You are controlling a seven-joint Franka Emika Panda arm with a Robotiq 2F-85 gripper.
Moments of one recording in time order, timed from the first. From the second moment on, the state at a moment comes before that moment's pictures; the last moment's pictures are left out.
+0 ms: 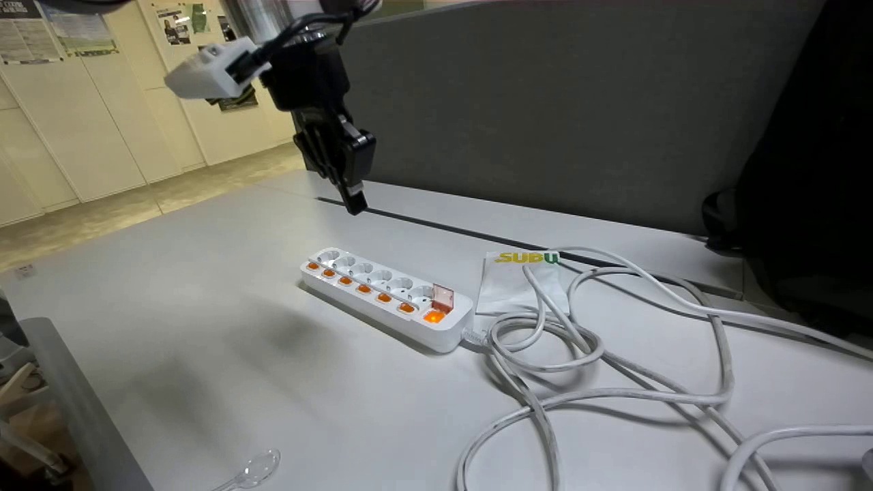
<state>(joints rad) 0.01 0.13 0.04 -2.37 -0.10 2.66 0.27</state>
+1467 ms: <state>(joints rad) 0.10 0.42 -0.05 -2.23 -0.06 2.65 0.27</state>
